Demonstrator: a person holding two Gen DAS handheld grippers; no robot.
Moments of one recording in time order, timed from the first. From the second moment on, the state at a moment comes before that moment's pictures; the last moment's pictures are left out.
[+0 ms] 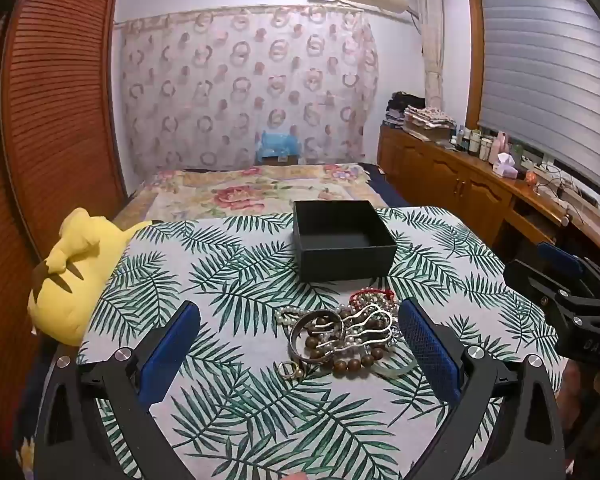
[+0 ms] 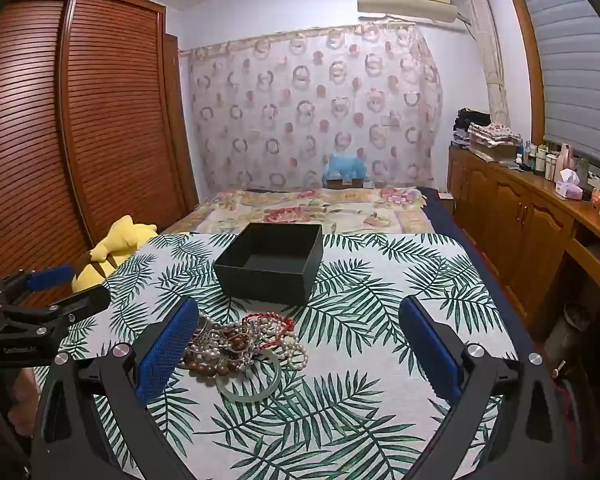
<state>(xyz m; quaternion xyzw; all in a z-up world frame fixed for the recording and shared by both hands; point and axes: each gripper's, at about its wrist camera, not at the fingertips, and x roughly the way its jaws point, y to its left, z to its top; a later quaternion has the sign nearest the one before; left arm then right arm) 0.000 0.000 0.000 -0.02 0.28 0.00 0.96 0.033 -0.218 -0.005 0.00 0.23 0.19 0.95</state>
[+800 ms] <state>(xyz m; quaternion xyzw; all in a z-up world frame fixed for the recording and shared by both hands) -0.001 -0.002 0.003 -0.02 0.28 0.00 0.96 0.033 -0.219 -0.005 0.00 0.23 0.19 0.95</state>
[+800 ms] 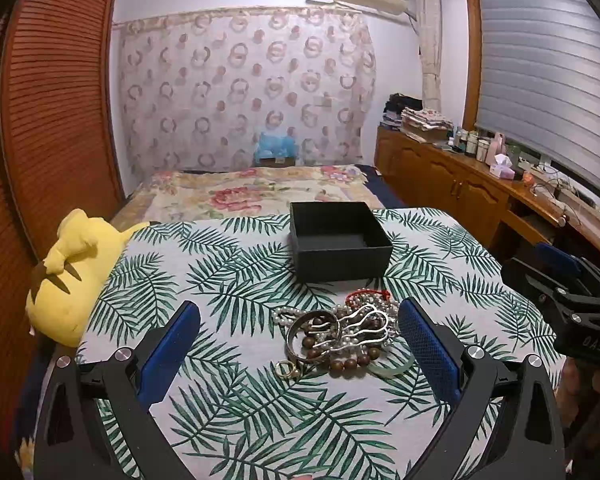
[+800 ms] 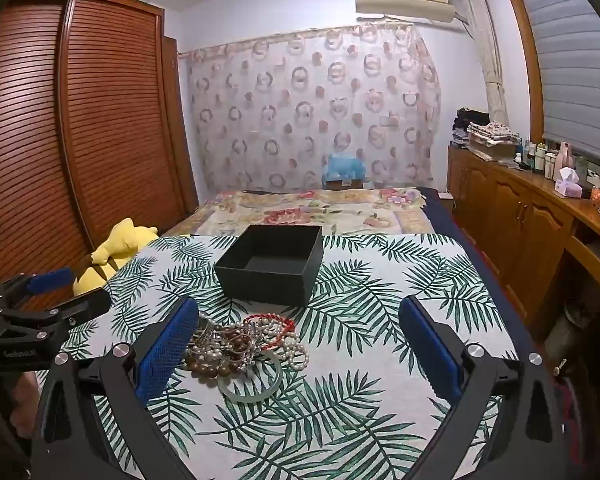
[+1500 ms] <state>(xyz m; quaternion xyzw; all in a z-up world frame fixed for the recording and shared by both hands) -0.003 -0.006 0.011 -0.01 0.27 0.00 0.96 0.032 -0.218 -0.005 0.00 0.22 0.19 0.96</state>
